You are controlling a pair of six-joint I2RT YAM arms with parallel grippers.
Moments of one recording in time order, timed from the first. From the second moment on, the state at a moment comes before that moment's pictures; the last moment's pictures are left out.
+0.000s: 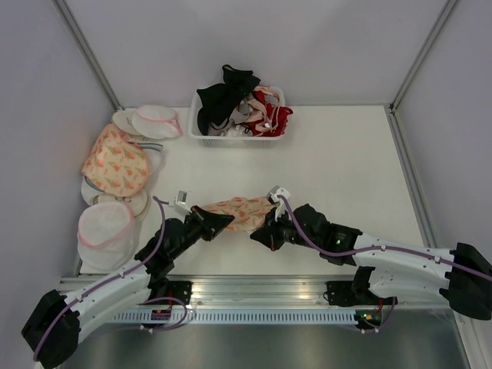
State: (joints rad) left arm -0.71 0.68 0.09 0.40 0.00 -1.32; right arm 1.08 1.03 0.55 0.11 -0.06 0.49
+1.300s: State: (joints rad) left arm -0.59 0.73 0.06 0.27 -0.10 -1.32; right arm 1.24 1.41 0.48 0.56 0.08 0.74
